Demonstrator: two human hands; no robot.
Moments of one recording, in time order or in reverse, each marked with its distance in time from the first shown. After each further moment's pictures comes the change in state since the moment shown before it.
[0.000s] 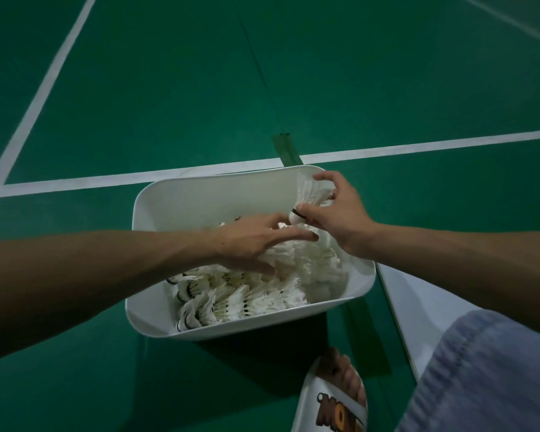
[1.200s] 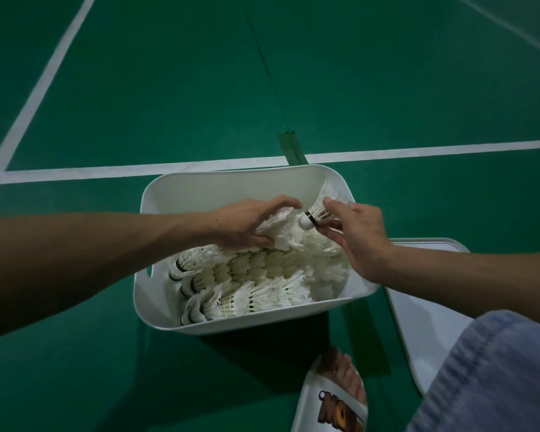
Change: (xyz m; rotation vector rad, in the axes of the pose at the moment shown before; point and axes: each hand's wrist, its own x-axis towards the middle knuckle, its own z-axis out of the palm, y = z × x) left_hand -0.004 -0.026 -0.006 -0.225 0.124 -0.108; right_hand -0.026 0.002 -0.004 0.287 0.144 0.174
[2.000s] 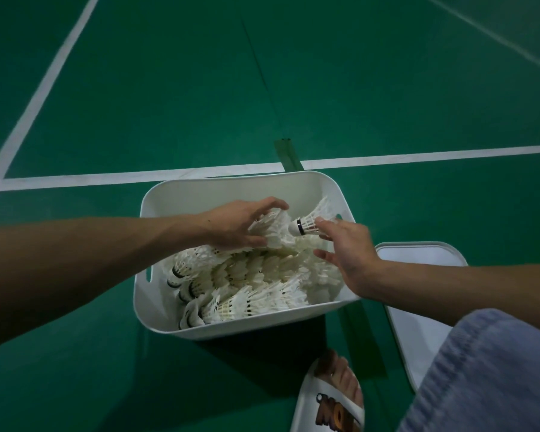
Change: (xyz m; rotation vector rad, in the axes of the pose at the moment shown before) left_hand -0.002 -0.008 -0.006 0.011 0.023 -0.060; right_hand -0.015 0.008 0.002 -0.104 0.000 0.060
